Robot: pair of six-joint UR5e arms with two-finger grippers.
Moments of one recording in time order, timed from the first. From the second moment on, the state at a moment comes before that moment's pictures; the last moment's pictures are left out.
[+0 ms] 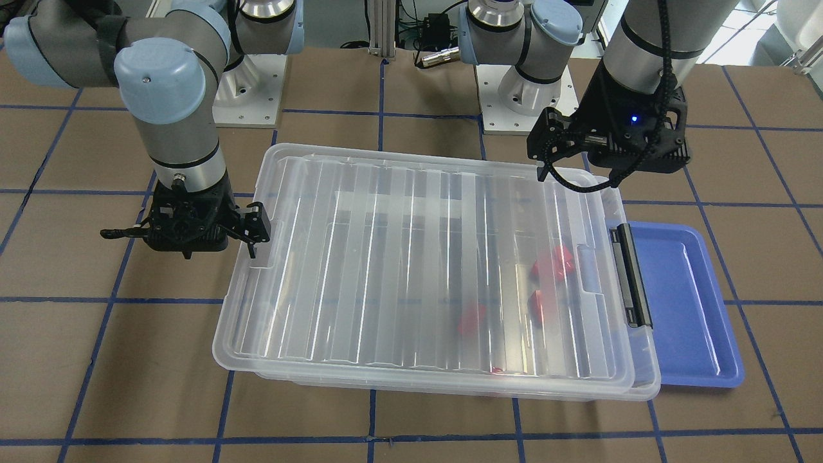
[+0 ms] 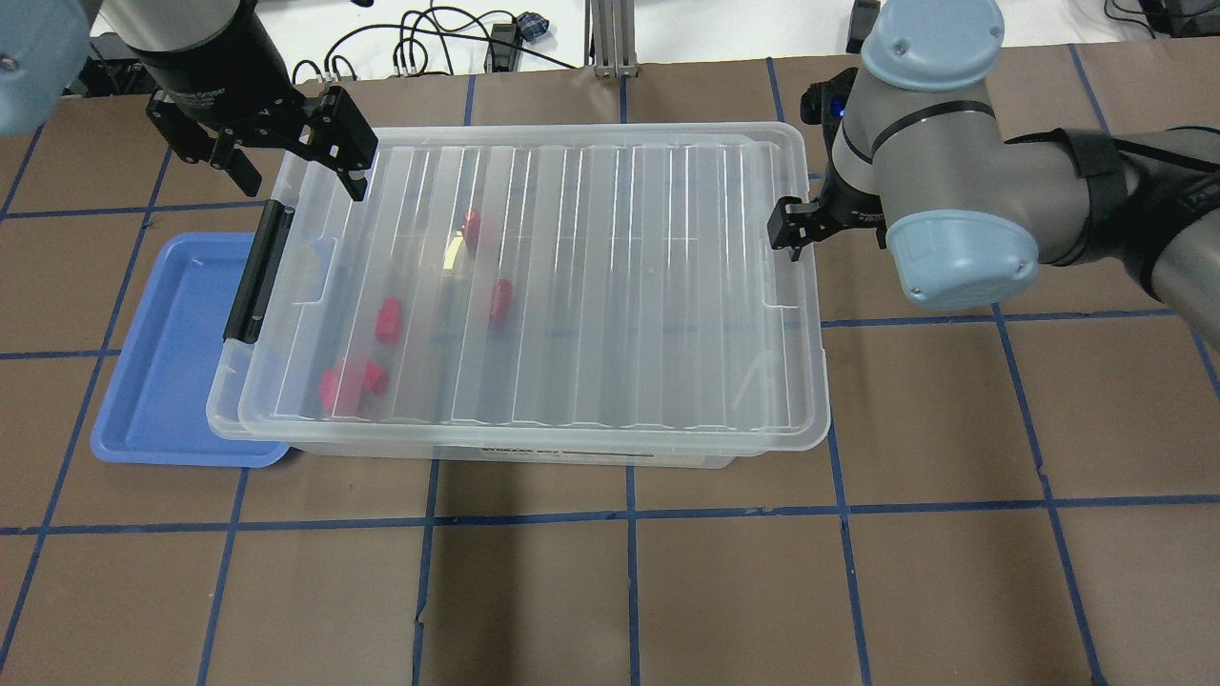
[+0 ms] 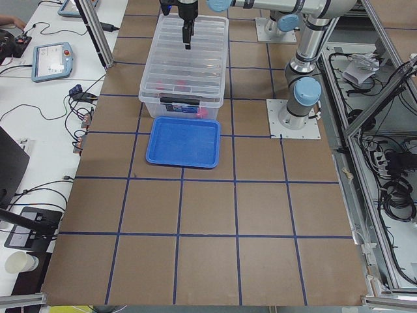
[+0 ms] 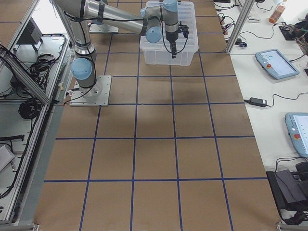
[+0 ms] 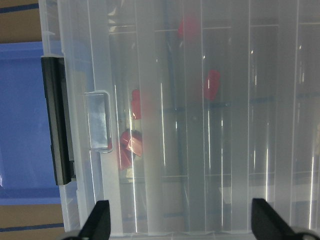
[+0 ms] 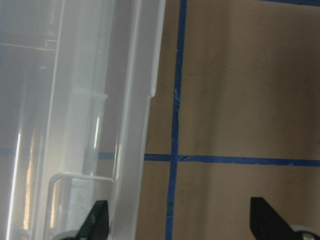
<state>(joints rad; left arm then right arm) -1.56 -1.65 -1.42 -1.64 1.59 0.11 1.63 -1.43 1.82 -2.11 -1.68 -0.02</state>
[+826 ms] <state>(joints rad) -1.56 -1.65 -1.43 -1.64 1.58 0.11 1.47 -1.45 1.82 -2.09 -1.78 -0.11</state>
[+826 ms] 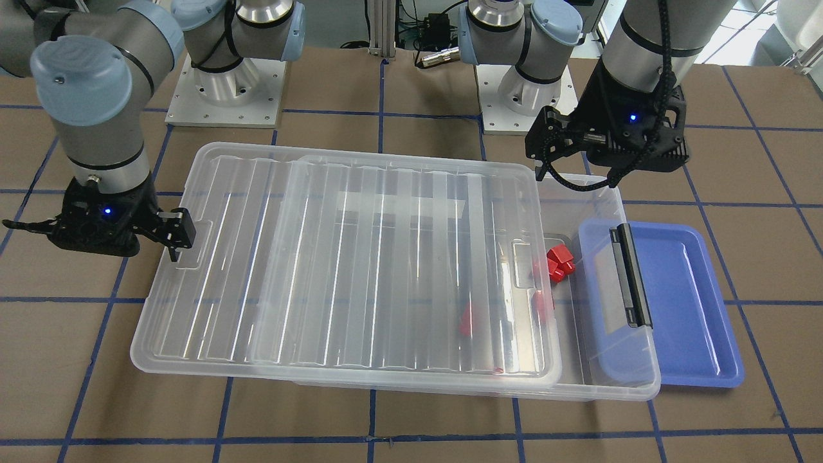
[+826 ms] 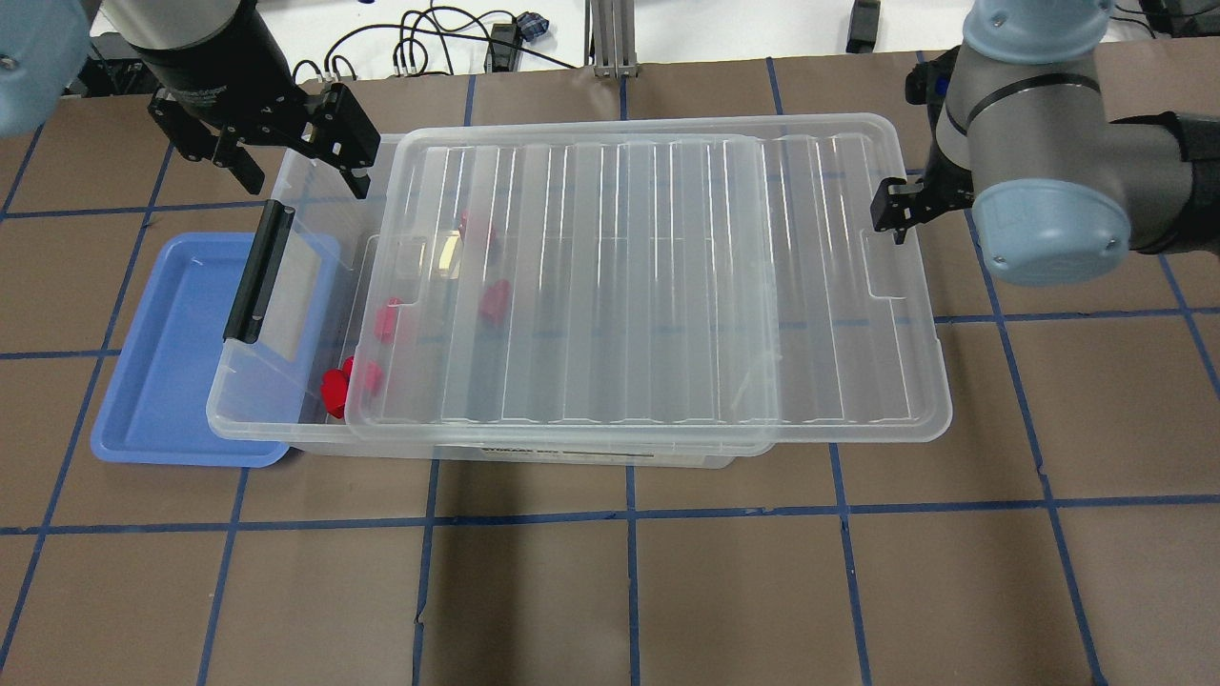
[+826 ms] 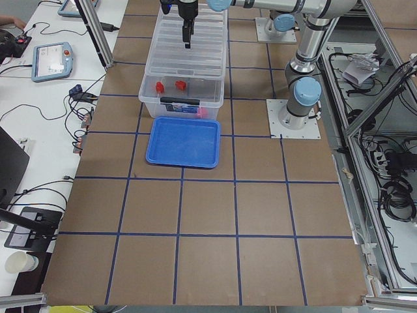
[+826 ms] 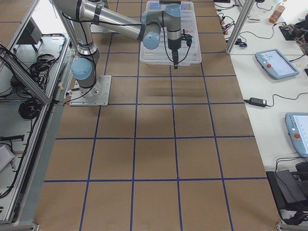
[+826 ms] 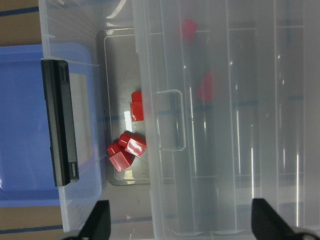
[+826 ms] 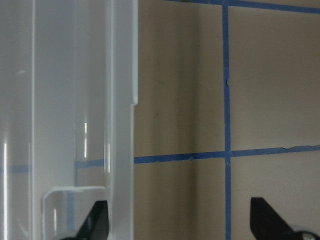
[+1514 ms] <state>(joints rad) -1.56 -1.68 -1.50 -1.55 1.59 0.13 1.36 -1.46 1.82 -2.09 -1.77 -0.23</state>
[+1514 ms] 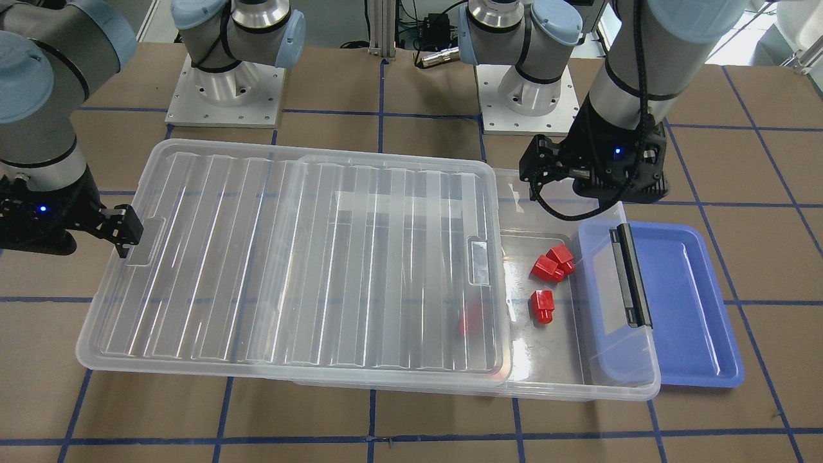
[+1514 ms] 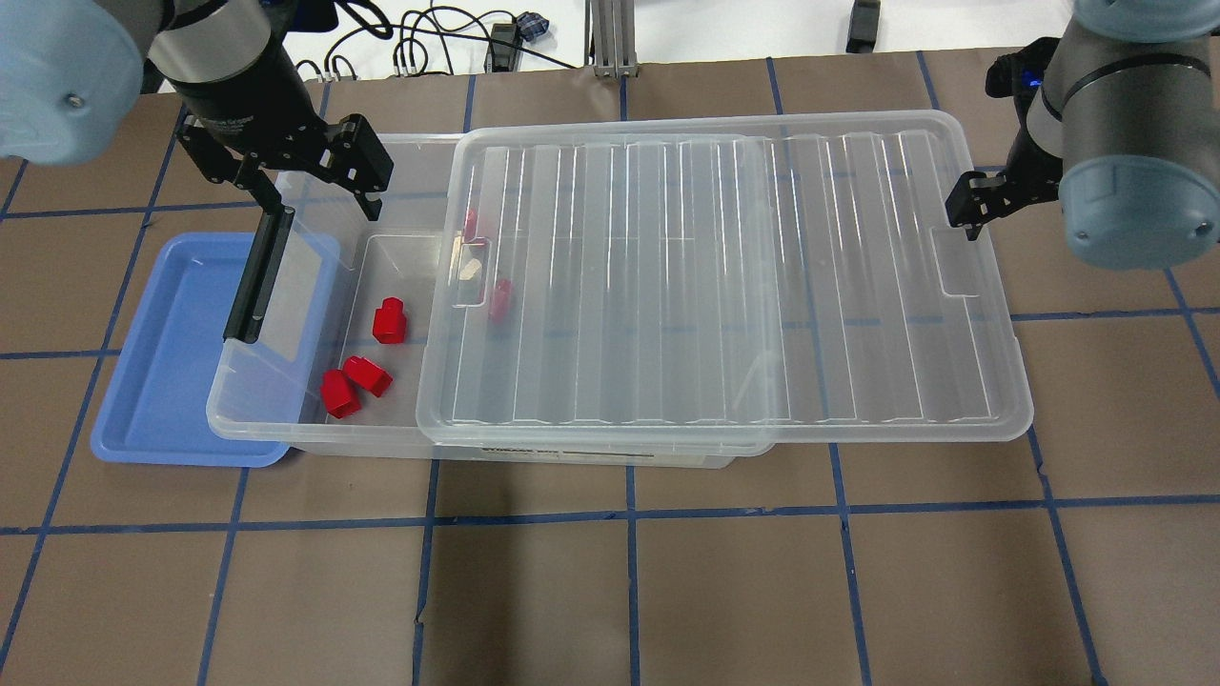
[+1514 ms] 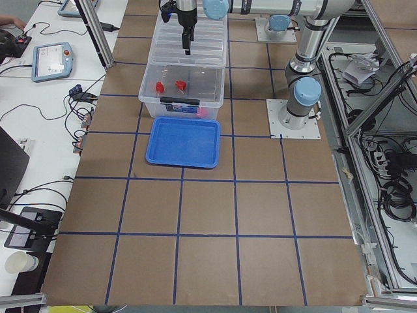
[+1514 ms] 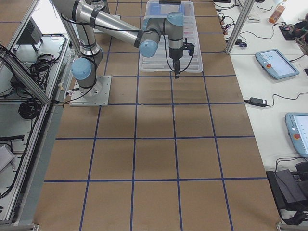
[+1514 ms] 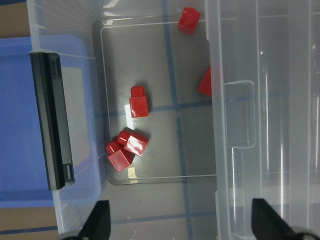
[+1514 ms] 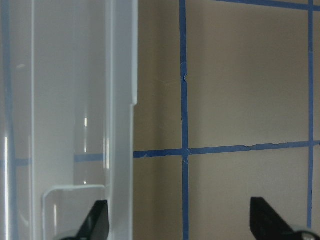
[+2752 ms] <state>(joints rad) -1.50 -1.82 -1.71 -1.25 1.56 0.19 1.56 -1.58 1.56 -1.57 -1.54 -0.04</state>
